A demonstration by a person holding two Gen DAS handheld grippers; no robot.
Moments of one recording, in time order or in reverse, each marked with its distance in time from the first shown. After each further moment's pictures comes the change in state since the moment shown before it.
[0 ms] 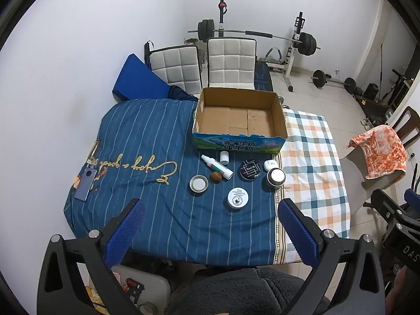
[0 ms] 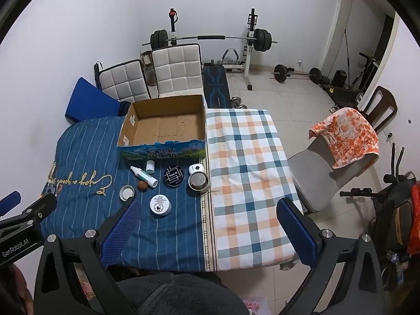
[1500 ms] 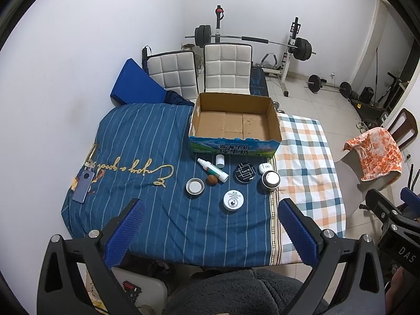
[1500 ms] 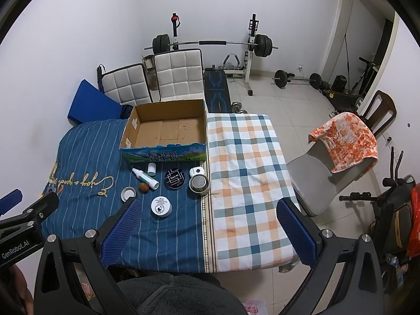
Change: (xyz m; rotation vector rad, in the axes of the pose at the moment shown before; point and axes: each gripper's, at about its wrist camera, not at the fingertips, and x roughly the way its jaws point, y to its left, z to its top) left arm -0.011 -0.010 -0.002 -0.005 -0.035 -0.022; right arm -0.021 0.004 0.012 -0.007 -0.025 0.002
